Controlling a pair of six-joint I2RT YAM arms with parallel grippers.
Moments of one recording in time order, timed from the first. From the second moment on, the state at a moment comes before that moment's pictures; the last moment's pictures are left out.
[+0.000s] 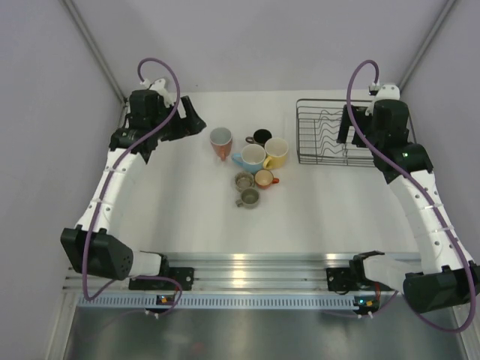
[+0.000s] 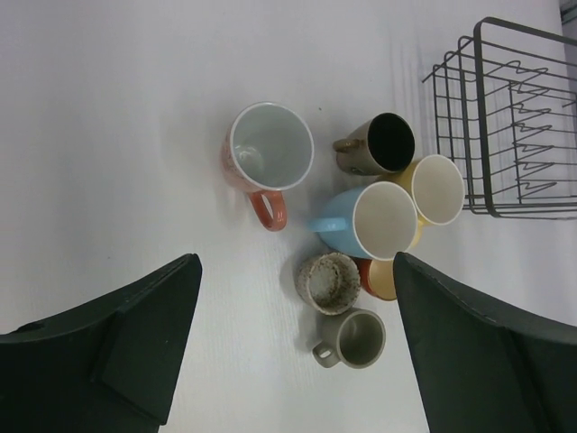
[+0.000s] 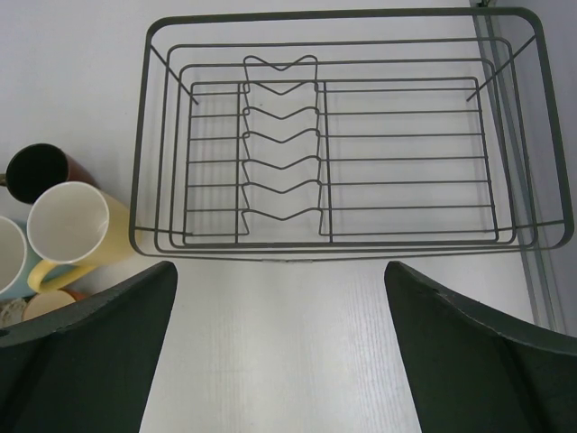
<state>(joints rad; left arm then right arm) -0.15 1.34 1.39 -0.58 0.24 -0.39 0.19 1.13 1.28 -0.63 0.23 0.13</state>
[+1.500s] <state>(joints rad) -0.45 1.97 1.72 -0.53 -0.15 -0.22 0.19 1.03 1.12 -0.64 0.32 0.17</state>
